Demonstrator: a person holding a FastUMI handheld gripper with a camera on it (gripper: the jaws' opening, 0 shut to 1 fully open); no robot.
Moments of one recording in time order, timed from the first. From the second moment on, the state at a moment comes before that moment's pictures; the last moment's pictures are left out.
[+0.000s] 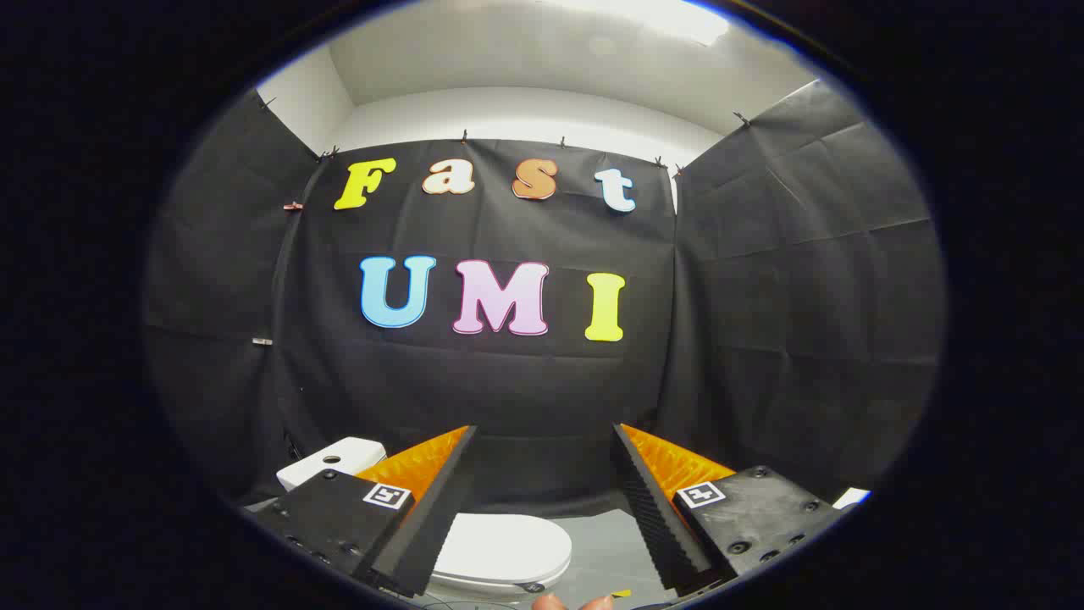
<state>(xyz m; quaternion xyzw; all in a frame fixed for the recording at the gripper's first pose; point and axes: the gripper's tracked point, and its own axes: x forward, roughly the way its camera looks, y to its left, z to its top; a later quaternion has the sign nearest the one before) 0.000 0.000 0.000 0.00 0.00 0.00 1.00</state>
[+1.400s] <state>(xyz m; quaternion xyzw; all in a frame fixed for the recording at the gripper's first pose) 0.022 -0.005 -0.037 -0.01 -0.03 -0.01 1.00</state>
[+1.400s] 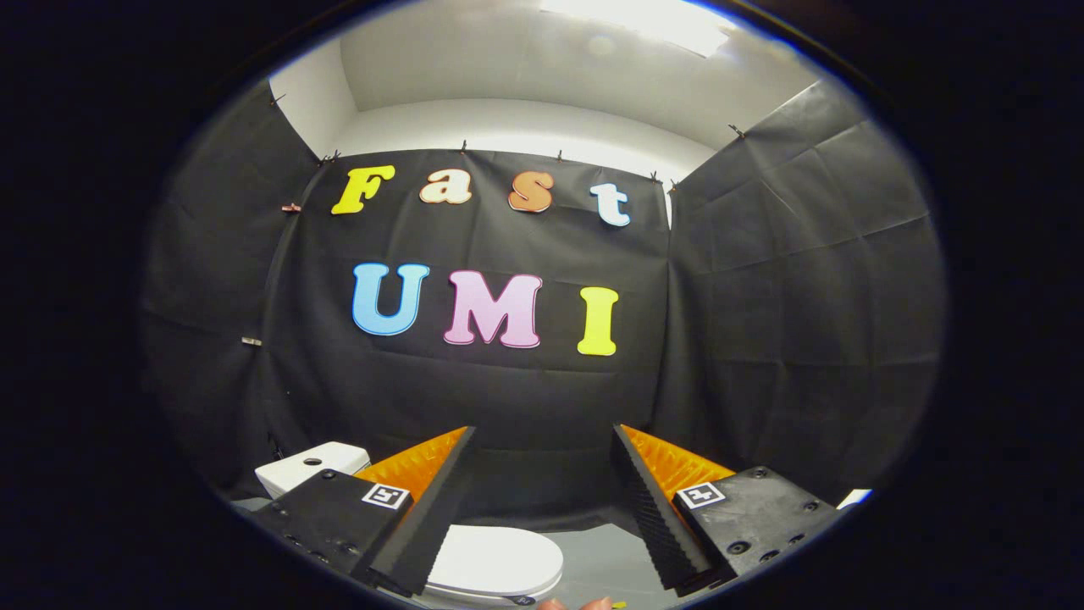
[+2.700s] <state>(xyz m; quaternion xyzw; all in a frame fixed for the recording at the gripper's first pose) 0.050 -0.018 -0.496 0.19 0.27 0.05 0.94</state>
